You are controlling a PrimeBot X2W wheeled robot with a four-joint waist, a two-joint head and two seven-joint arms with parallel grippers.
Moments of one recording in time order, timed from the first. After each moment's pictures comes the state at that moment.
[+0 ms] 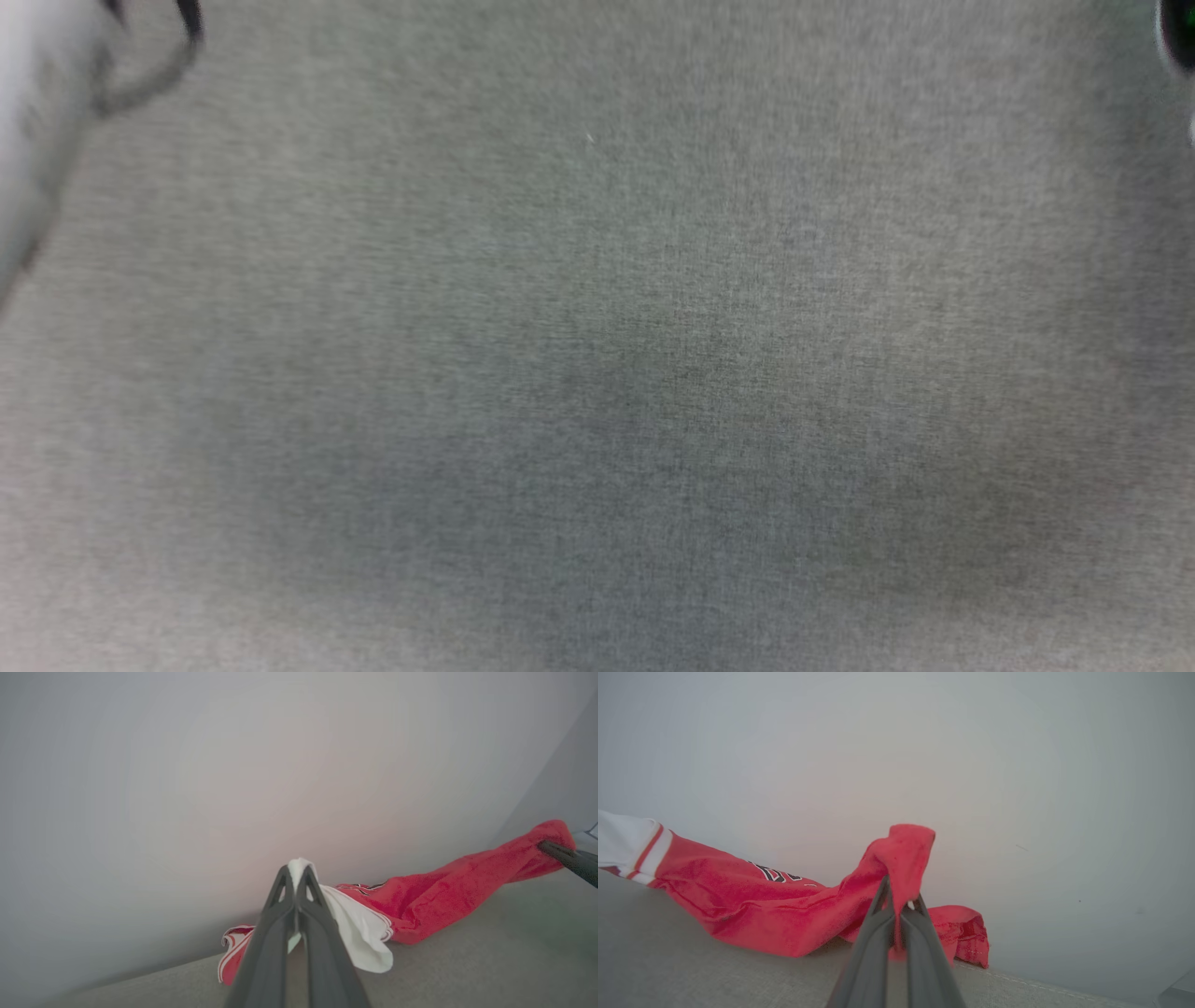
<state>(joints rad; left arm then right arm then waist) -1.69 0.48 -1.02 0.82 -1.17 -0.13 -0.17 -1.43 -0.26 0.34 0.93 0.39 0.13 -0.25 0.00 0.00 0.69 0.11</state>
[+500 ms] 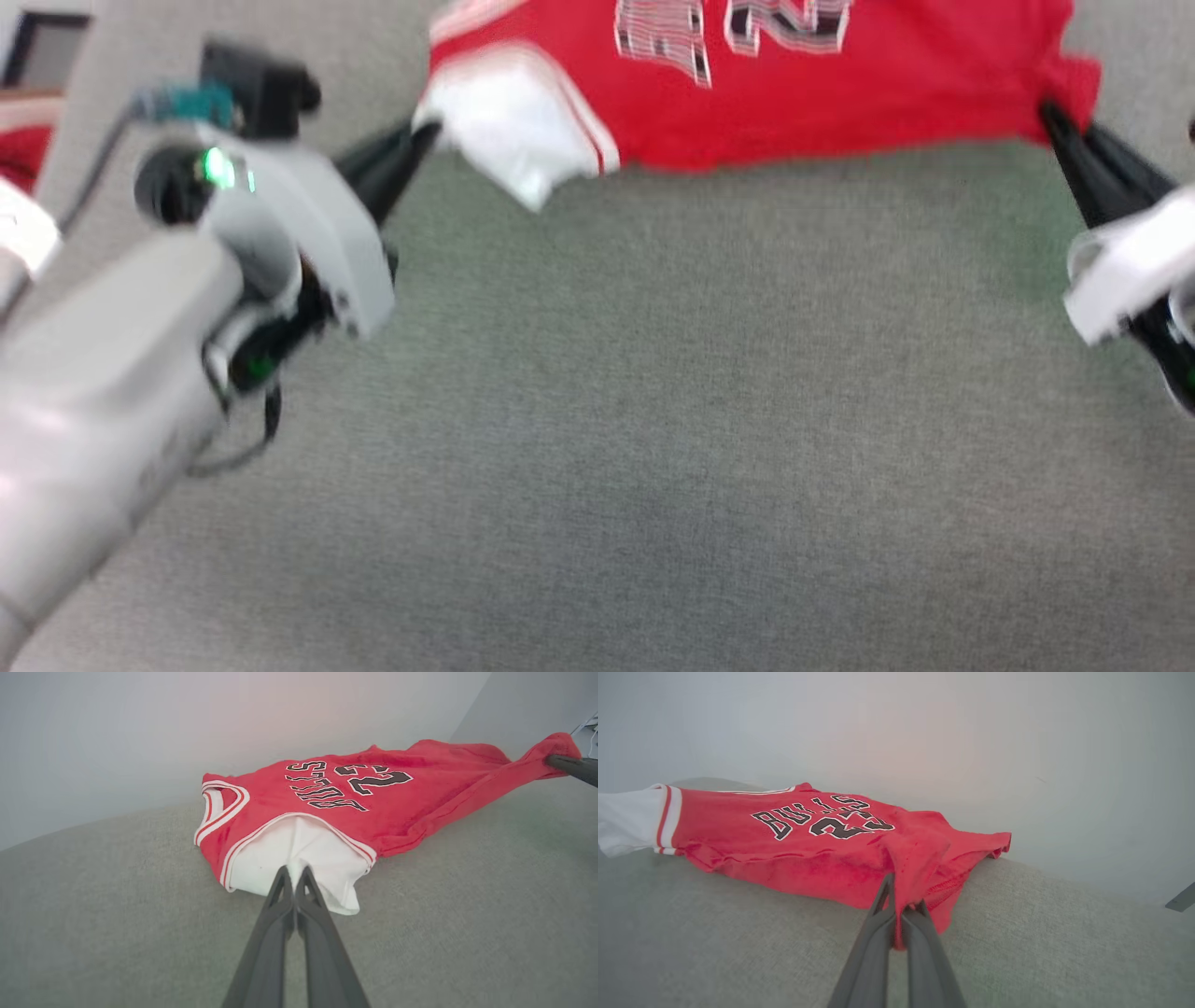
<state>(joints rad) -1.22 0.65 -1.21 0.51 -1.26 -0.10 -0.09 -0.91 -0.58 0.64 0.57 0.76 0.13 -0.14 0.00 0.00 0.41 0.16</state>
